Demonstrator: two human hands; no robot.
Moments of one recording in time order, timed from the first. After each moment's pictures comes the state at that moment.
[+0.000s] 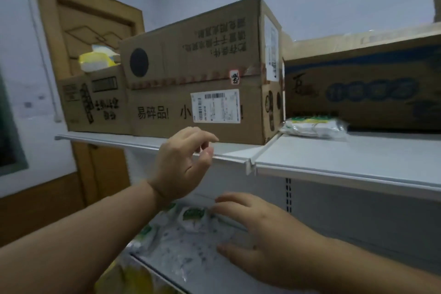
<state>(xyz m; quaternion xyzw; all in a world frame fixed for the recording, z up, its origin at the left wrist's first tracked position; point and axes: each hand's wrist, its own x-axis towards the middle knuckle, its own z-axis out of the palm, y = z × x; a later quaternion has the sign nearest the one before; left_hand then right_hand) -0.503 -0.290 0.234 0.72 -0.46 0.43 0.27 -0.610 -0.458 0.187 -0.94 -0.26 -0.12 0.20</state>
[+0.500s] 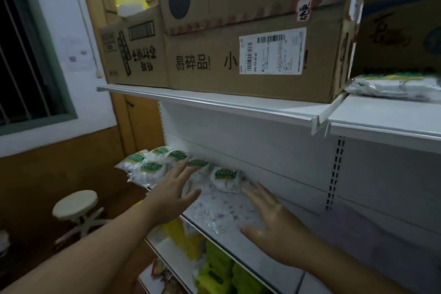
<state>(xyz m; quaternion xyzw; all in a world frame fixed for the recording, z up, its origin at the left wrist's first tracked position) -0.427 -0.161 0.053 0.95 -0.22 0.11 0.18 -0.522 -0.426 0.056 -0.94 -0.17 -0.02 0.30</state>
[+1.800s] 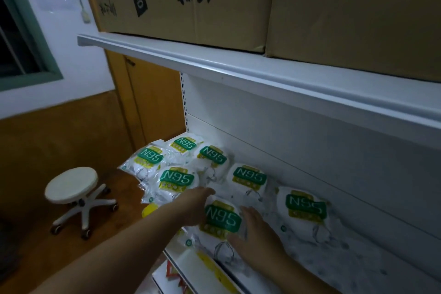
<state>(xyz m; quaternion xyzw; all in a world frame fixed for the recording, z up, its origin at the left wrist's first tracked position) -0.121 -0.033 -0.057 0.97 -0.14 -0.16 0.09 -0.196 -0.218 -0.093 -0.94 -0.02 0.12 0.31</state>
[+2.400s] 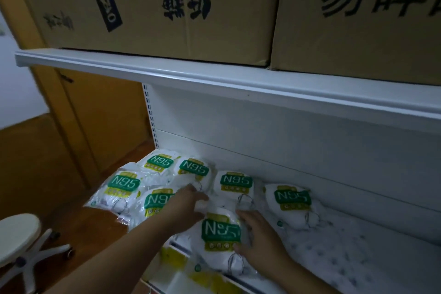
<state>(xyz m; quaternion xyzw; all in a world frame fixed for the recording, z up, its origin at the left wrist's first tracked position) -0.088 -0.009 -0.047 0.94 -0.28 -0.09 0.16 -0.209 -0.202 -0.092 -0.92 0.04 -0.02 0.39</state>
